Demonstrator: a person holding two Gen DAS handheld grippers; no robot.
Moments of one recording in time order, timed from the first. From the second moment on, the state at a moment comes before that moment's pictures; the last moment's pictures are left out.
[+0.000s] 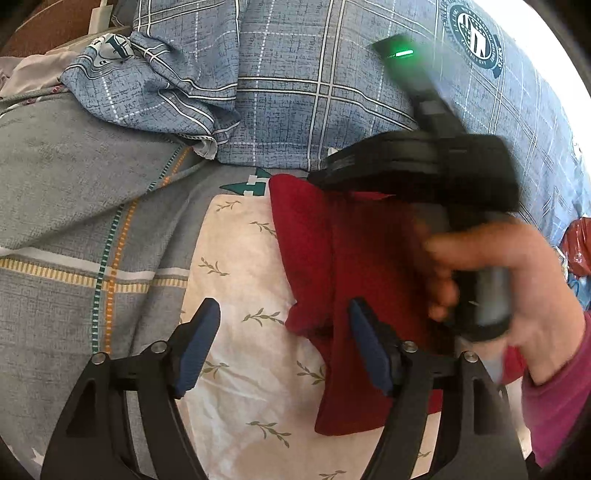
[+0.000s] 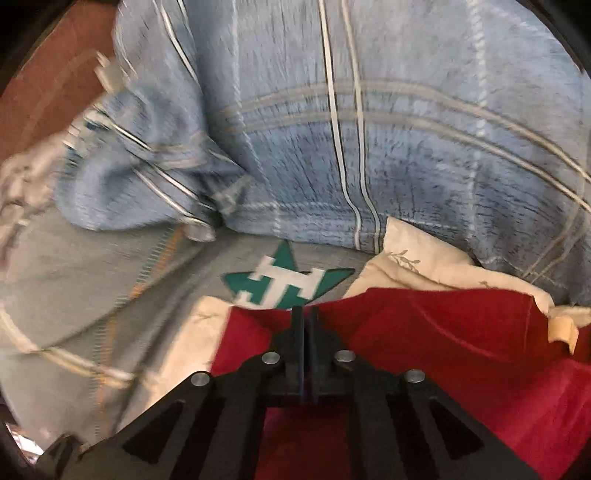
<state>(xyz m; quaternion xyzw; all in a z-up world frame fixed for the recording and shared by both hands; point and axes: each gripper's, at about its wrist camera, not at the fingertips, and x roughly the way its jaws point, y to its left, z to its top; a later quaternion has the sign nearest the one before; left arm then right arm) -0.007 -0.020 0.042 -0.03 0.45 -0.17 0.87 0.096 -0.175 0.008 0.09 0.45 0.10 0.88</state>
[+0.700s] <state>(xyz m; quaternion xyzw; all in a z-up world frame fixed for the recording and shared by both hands) 0.002 -0.019 0.032 -0.05 0.46 -0.17 0.87 0.103 -0.167 -0.008 0.03 0.45 0.07 0.89</state>
